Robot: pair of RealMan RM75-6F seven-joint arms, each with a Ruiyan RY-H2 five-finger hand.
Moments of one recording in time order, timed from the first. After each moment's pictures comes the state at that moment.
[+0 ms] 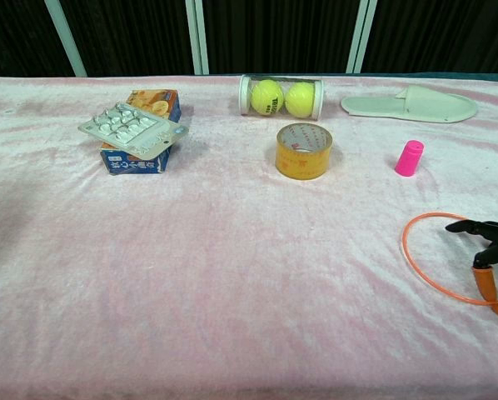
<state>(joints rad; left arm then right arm) -0.07 -1.14 -0.09 -1.70 1.34 1.48 0.12 0.33 -1.39 -0.08 -1.45 -1.50 1.05 -0.06</state>
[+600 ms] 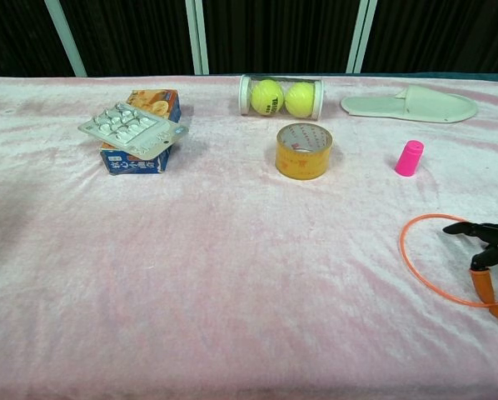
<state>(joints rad) -0.07 -1.14 -0.09 -1.70 1.34 1.48 0.12 0.34 -1.40 -0.08 -1.45 -1.50 1.05 -0.07</state>
